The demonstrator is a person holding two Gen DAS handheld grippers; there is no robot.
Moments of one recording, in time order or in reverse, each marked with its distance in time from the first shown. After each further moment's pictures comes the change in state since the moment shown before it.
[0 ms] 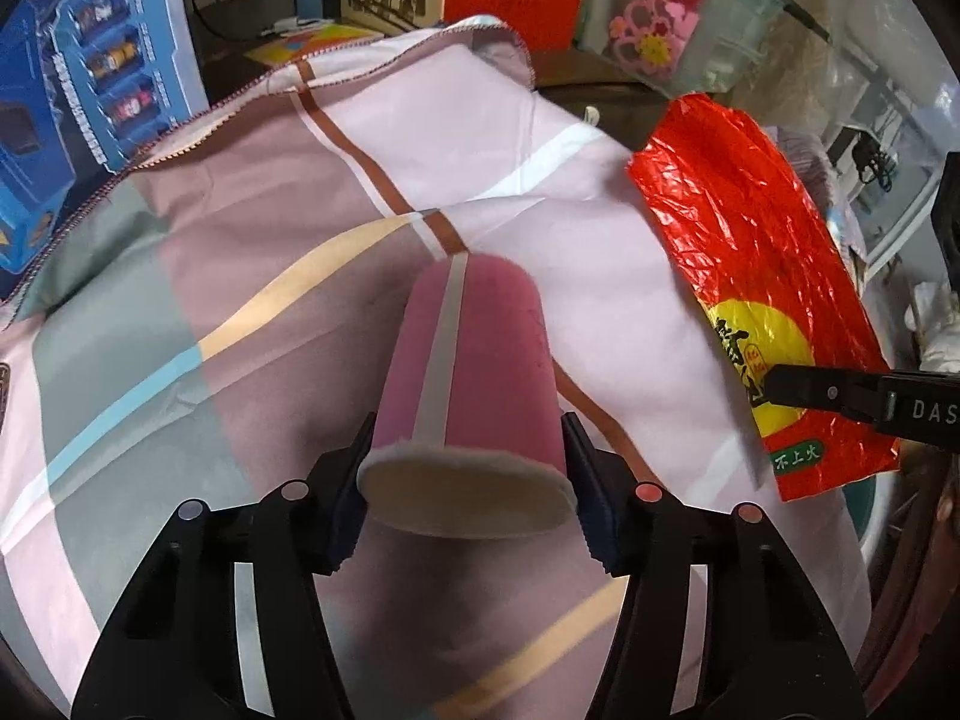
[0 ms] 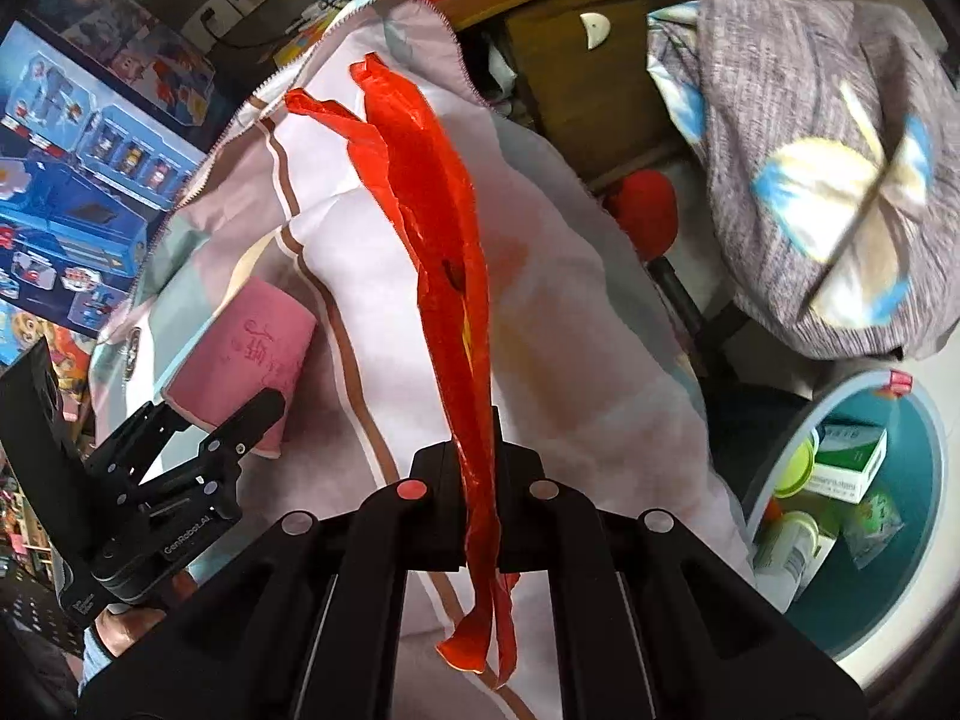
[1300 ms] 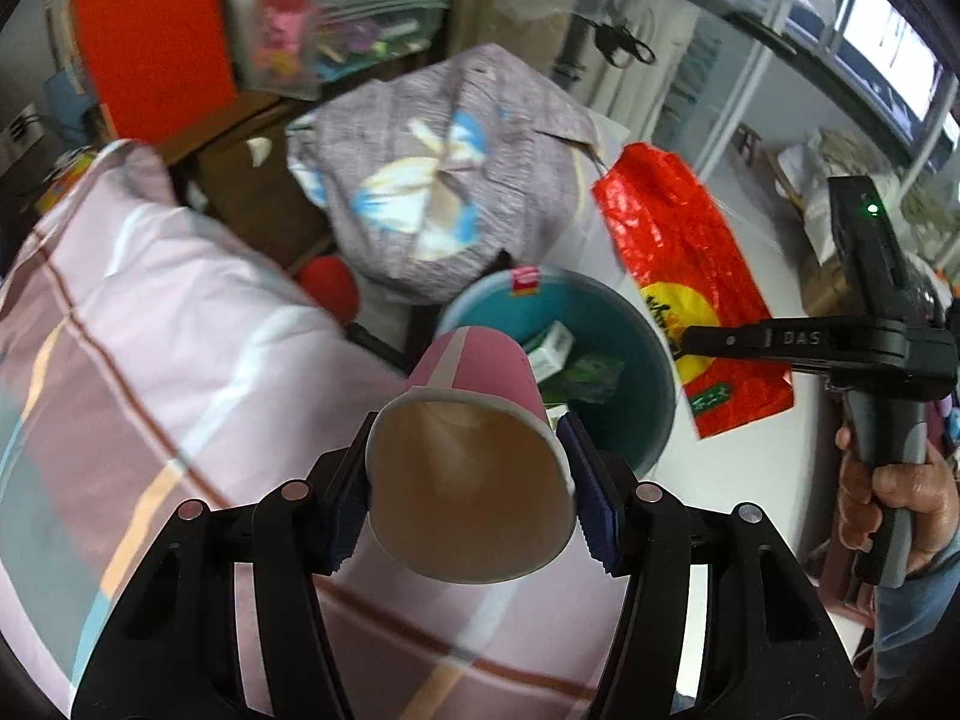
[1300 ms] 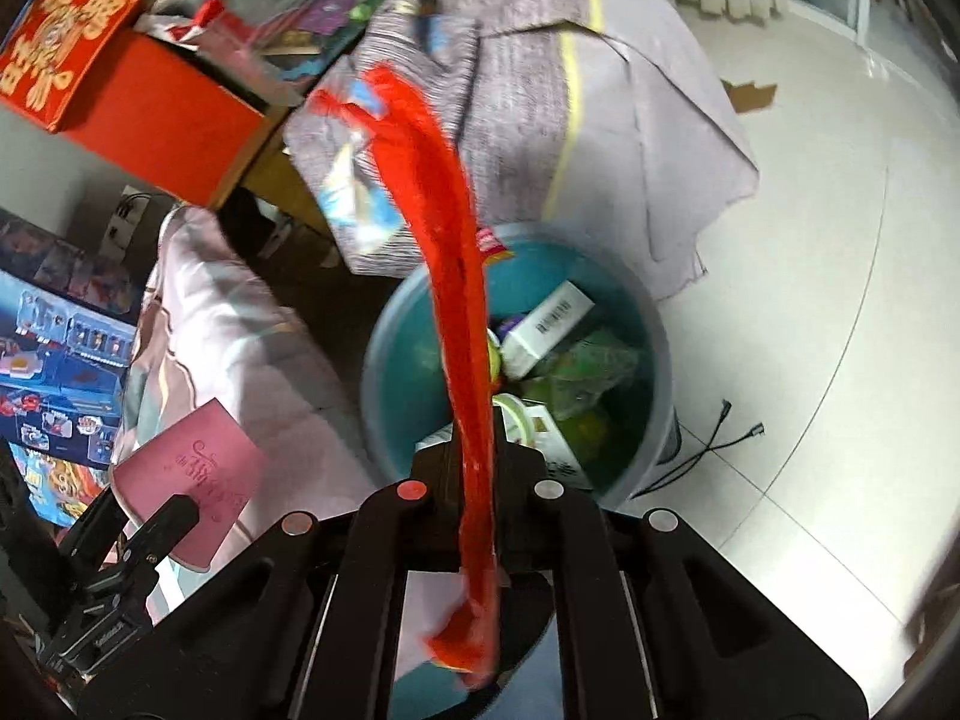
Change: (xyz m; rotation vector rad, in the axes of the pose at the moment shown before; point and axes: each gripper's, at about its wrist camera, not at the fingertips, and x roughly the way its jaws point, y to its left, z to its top) left arm -0.060 -0.266 -0.064 0.347 0.013 -0.231; right arm -0.135 -0.260 -0.147 0.417 -0.198 -0.011
